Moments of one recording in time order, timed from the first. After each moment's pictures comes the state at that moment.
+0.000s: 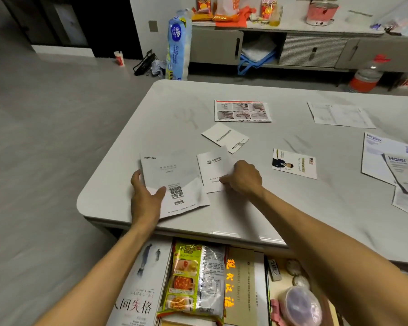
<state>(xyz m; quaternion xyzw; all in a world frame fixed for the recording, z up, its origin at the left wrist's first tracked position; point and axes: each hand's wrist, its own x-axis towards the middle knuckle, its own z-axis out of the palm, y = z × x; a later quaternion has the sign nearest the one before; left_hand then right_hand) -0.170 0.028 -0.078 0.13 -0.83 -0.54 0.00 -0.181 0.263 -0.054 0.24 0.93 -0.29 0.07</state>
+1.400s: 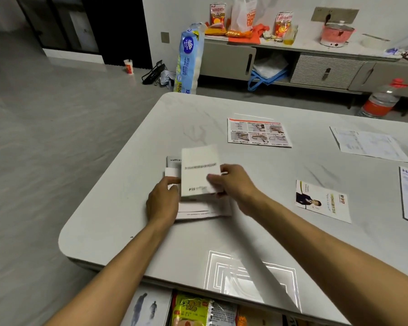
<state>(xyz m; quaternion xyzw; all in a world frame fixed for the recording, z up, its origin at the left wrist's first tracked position) -0.267 0.065 -0.081 0.14 -0.88 -0.46 -0.02 -0.267 0.229 -0.055 0.15 0.78 -0.60 0.03</state>
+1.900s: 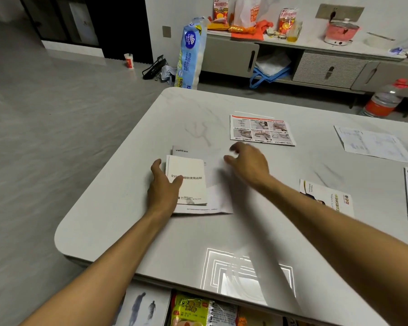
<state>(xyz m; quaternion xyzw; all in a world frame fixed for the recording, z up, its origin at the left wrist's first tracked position) -0.283 0.064 -0.082 0.12 -0.83 -0.54 -0.02 -0.311 0.268 -0.050 0.12 0.96 -0.25 -0.05</state>
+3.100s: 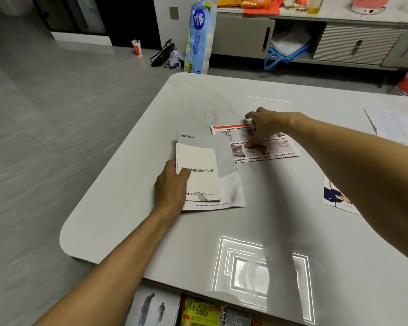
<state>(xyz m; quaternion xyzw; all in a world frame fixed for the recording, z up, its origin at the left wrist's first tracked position) -0.293 0.068 -0.090 0.13 -0.84 -0.52 -0.01 -0.439 0.332 -0.044 0.01 0.98 -0.01 0.18</state>
